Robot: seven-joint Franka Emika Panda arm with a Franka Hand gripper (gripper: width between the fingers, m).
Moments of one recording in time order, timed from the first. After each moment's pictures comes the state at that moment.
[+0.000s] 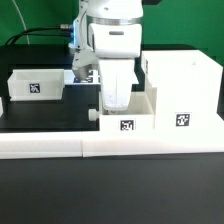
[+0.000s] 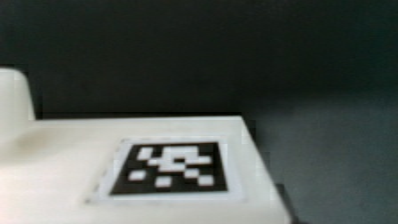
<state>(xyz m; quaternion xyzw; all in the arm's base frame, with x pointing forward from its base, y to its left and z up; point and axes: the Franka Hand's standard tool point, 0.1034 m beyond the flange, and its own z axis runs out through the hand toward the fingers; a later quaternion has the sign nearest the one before) 0.547 0.004 0.008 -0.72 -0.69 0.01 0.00</state>
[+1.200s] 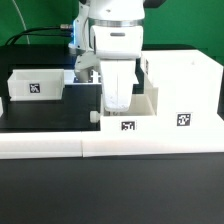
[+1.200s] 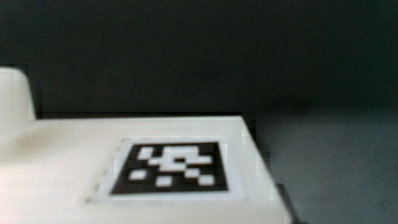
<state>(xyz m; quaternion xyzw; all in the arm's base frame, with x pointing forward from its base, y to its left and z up) 0.548 0.005 0.006 -0.72 -0.69 0.00 -0.01</state>
